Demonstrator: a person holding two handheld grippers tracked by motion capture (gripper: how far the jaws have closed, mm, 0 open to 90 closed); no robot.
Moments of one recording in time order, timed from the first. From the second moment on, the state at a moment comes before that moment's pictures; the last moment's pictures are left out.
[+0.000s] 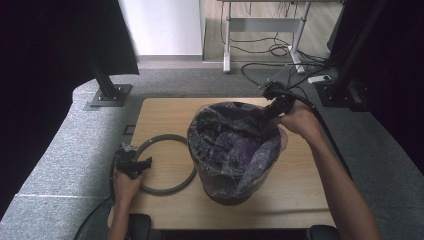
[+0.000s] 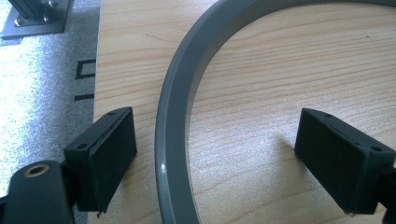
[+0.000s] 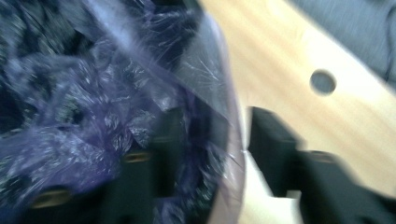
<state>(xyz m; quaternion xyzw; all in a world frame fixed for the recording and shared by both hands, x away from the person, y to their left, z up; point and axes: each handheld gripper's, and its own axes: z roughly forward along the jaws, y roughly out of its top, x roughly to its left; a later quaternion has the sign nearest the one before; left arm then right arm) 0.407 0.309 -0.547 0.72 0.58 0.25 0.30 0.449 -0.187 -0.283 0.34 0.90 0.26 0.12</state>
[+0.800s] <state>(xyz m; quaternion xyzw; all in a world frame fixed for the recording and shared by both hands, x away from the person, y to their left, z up) 0.407 0.309 -0.547 0.71 0.58 0.25 0.30 0.479 -0.154 -0.258 0.31 0.88 0.32 0.17</state>
